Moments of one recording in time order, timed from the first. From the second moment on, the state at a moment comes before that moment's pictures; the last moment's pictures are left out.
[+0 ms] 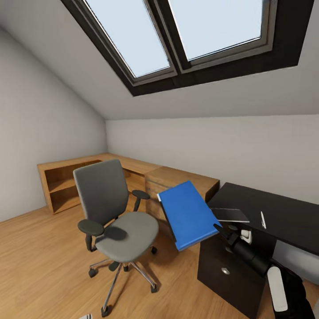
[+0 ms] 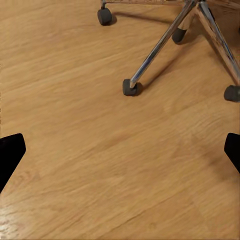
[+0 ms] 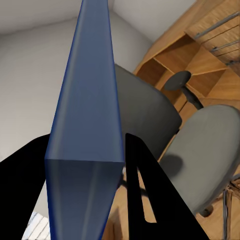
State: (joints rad) left arm -0.02 -0.06 0.22 -0.81 0.12 0.08 0.16; right arm -0.33 0.04 -0.59 -1.24 -0.37 0.80 0.88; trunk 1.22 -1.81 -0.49
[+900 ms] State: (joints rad) left arm -0.02 -0.06 0.22 -0.80 0.12 0.08 0.16; right arm -0.33 0.04 -0.60 -1.23 -0.37 0.80 0.89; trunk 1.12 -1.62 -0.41
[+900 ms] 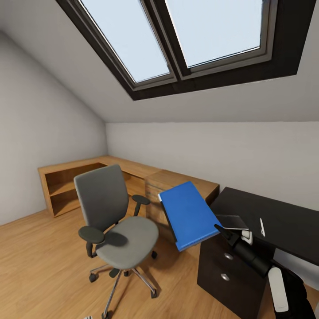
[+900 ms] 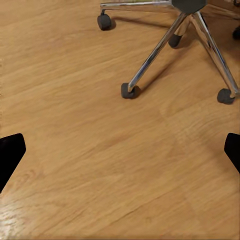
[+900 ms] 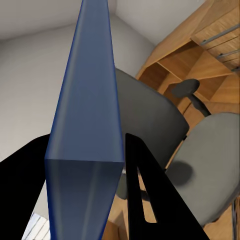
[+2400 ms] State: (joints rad) left arm -0.02 -0.06 0.22 -0.77 0.12 0.07 0.16; right arm -0.33 0.04 -0.60 -1.22 -0.37 0.80 0.89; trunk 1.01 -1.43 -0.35
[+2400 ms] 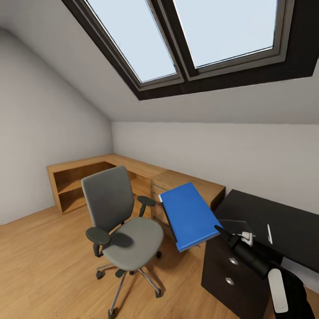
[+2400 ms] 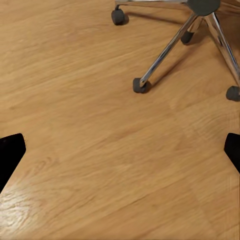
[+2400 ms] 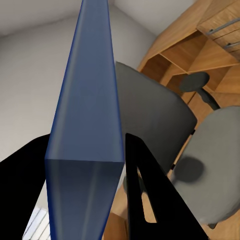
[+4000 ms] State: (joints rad) left arm -0.02 -0.06 0.22 -0.77 0.13 0.07 0.16; right arm -0.33 0.04 -0.60 -1.22 -0.37 0.80 0.89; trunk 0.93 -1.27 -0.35
